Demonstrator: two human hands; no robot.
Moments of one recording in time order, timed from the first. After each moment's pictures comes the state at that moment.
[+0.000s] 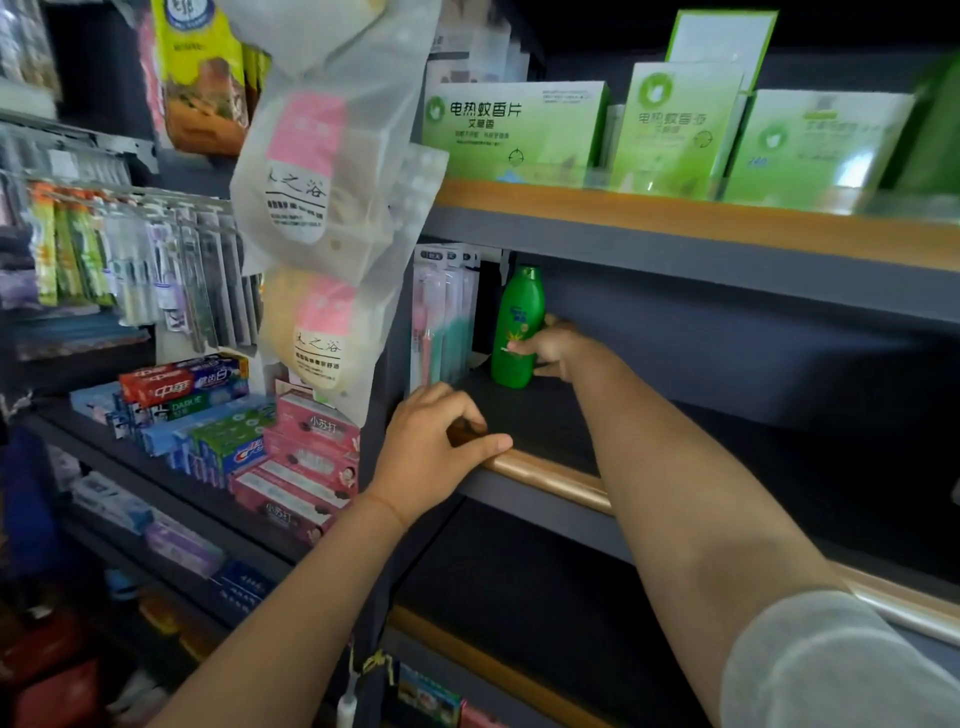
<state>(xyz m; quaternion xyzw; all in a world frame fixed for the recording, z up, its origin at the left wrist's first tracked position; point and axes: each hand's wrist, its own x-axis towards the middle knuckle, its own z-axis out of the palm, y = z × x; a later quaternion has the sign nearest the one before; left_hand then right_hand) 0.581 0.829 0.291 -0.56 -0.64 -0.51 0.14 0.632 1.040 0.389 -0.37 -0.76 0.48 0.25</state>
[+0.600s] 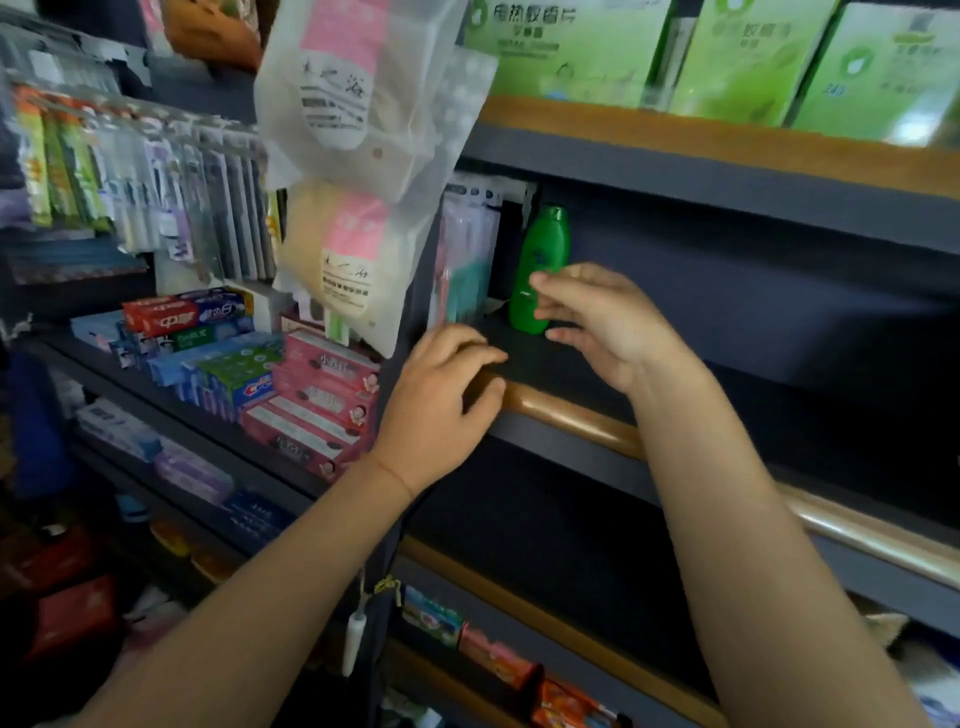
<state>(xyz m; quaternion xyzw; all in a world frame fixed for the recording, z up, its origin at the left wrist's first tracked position) 0.593 0.800 0.282 -0.56 -0.62 -0.50 0.23 0.714 0.910 0.396 -0.22 -0.73 0.56 0.32</state>
